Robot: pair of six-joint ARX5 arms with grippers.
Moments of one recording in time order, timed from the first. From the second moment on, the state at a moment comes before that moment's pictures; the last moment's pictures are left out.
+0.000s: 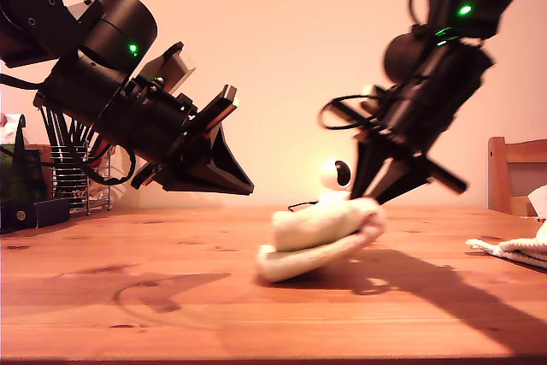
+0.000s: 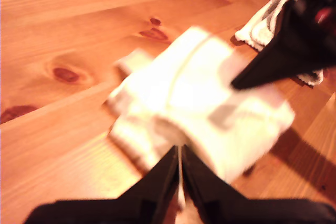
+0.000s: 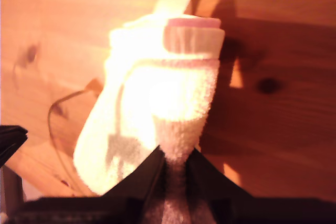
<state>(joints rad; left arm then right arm) -0.49 1.73 0.88 0.25 0.47 -0.21 0.28 1.92 1.38 -0.67 -0.51 0.28</state>
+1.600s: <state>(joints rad) -0.48 1.73 0.88 0.18 0.46 -0.16 -0.26 1.73 1.38 -0.87 -0.41 0.06</state>
